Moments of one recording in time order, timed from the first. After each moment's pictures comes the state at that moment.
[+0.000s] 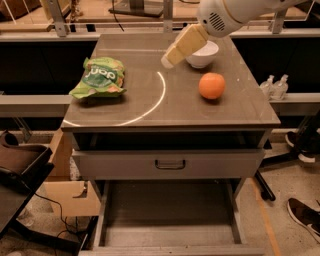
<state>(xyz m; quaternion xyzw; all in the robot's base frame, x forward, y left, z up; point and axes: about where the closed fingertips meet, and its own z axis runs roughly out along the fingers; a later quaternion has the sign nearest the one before) 0.630 -0.062 1.031 -0.48 0.75 0.05 0.44</state>
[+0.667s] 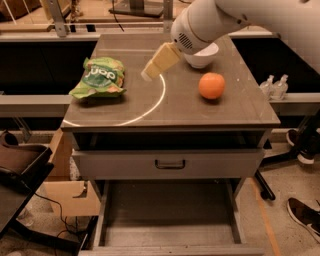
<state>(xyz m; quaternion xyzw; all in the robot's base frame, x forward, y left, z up) 0.651 -0.021 0.982 -0.47 0.78 0.06 0.41</state>
